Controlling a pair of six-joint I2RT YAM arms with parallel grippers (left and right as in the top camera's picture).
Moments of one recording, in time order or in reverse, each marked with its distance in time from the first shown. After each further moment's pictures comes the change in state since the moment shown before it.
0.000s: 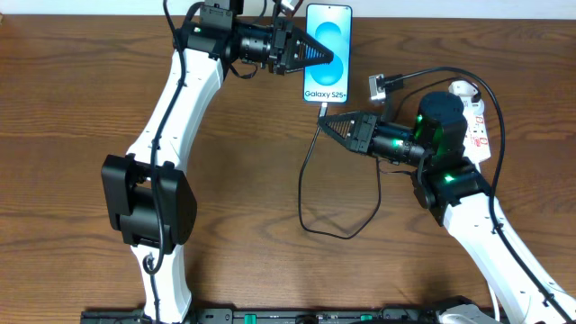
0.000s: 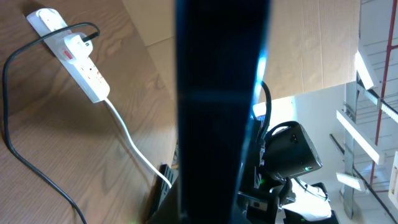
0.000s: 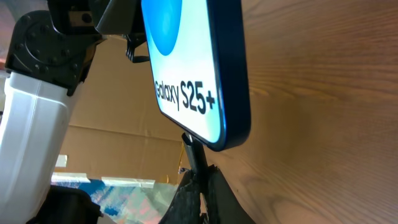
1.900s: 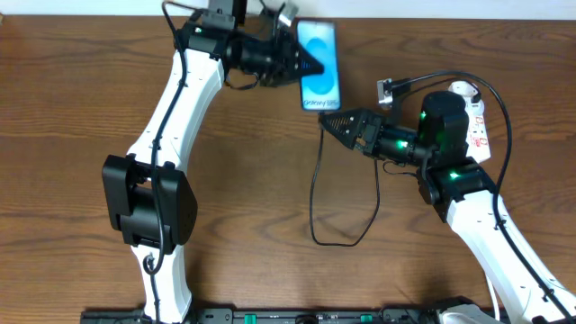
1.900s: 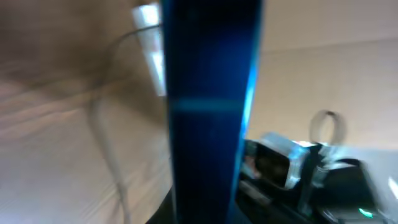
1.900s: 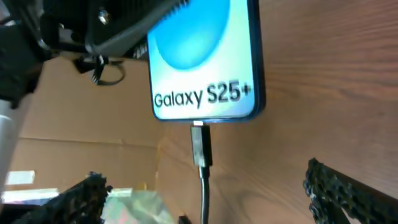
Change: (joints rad) left arm -0.003 0.000 0.000 -0.249 -0.322 0.038; right arm -0.048 0.013 -0.003 -0.134 0.039 -0.106
